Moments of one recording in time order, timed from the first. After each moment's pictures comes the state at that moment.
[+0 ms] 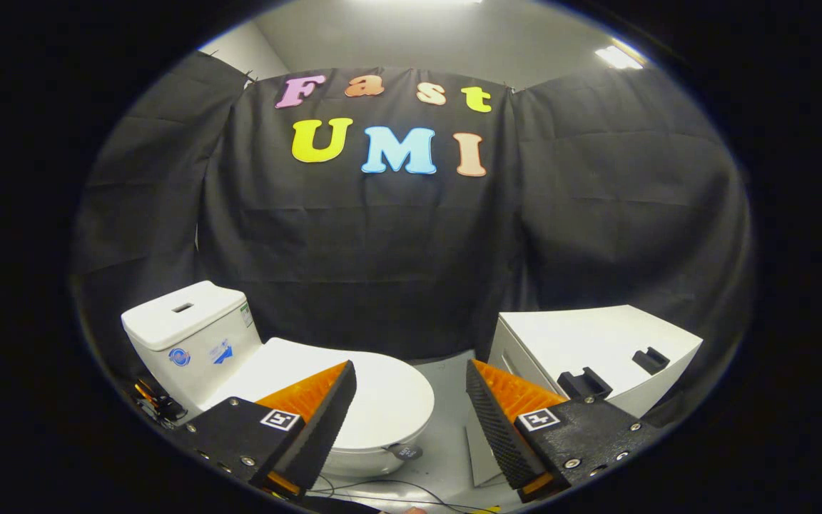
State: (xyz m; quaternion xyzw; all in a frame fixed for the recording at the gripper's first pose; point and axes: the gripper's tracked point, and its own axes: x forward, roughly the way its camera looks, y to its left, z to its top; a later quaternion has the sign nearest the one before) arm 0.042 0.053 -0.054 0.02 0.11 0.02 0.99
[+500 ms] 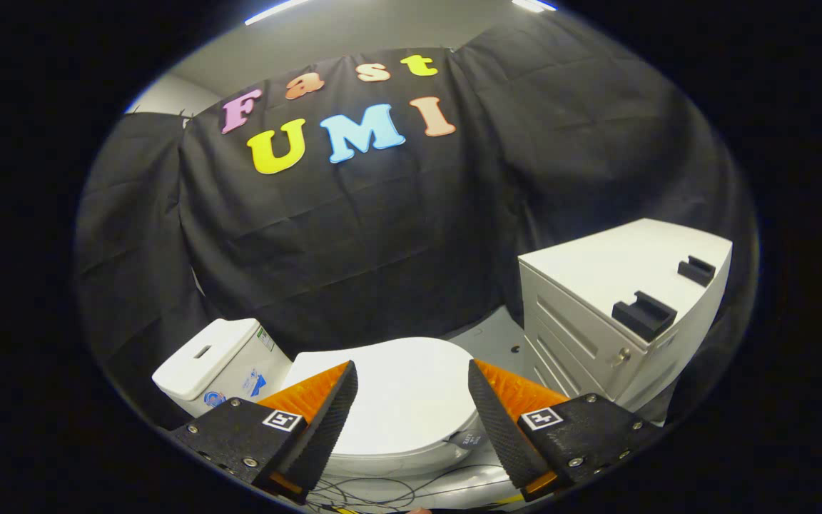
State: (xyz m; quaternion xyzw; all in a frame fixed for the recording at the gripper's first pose) arm 0.058 0.067 -0.102 0.20 0.17 0.00 0.97
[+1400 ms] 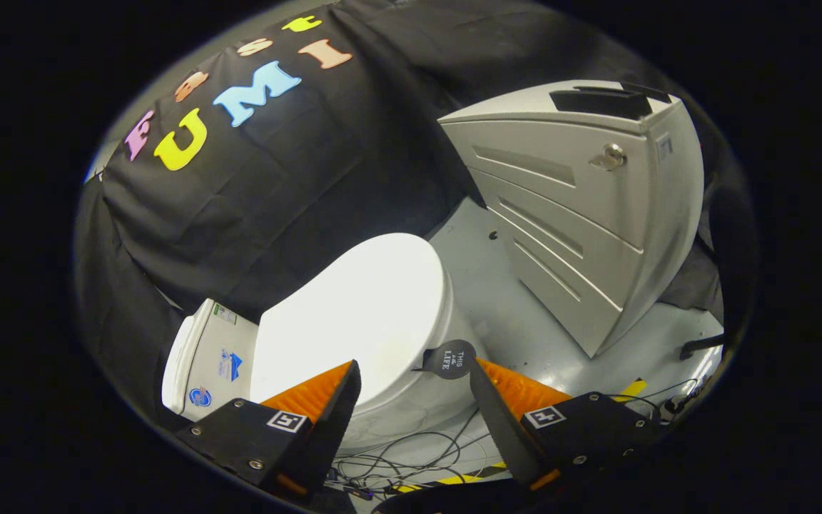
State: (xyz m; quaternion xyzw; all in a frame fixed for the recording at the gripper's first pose) arm 0.031 0.059 -0.253 0.33 0.35 -0.07 0.88
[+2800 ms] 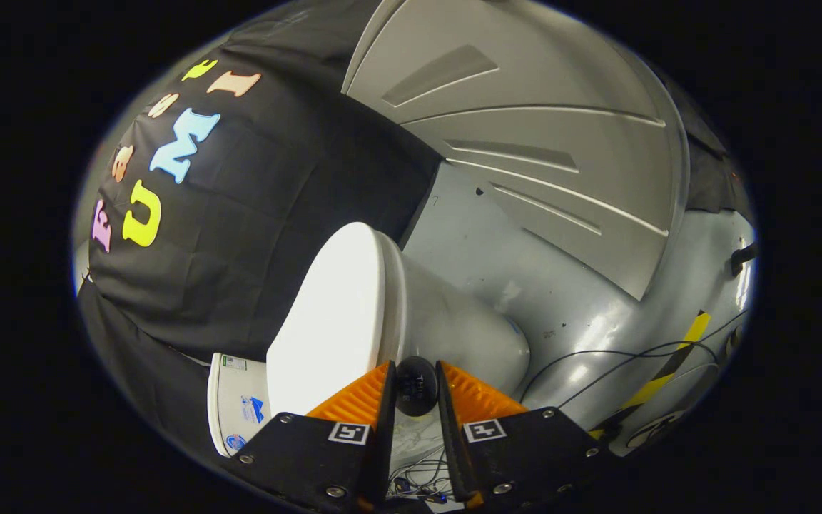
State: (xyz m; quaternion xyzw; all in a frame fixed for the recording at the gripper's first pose) arm 0.065 0.054 -0.325 0.49 0.33 -0.06 0.81
